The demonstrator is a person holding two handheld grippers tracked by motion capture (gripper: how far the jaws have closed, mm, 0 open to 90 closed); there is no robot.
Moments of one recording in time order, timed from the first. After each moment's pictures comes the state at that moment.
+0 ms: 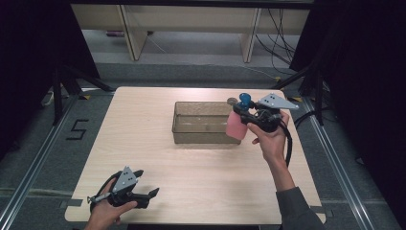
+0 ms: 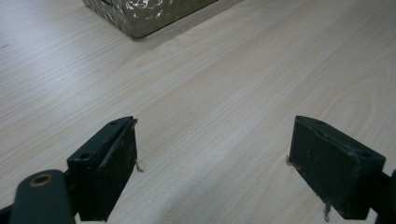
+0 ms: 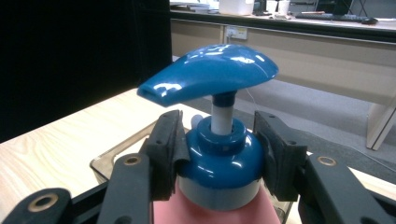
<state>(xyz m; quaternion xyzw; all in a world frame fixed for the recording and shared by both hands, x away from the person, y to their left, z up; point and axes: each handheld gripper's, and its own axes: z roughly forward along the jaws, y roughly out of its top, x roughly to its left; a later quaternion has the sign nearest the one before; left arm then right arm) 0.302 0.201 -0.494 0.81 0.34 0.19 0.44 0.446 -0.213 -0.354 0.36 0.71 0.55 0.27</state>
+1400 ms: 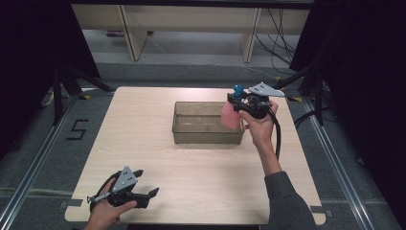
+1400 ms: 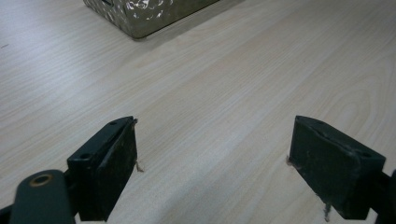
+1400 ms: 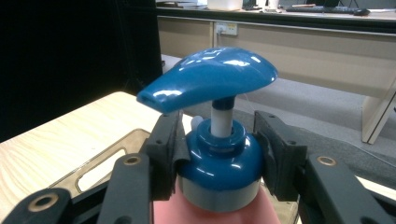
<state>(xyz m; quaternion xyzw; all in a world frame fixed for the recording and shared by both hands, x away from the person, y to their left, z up) 0.303 0.202 -0.494 0.81 0.34 0.19 0.44 0.498 -0.198 -0.368 0.39 0.70 0.54 0.27</state>
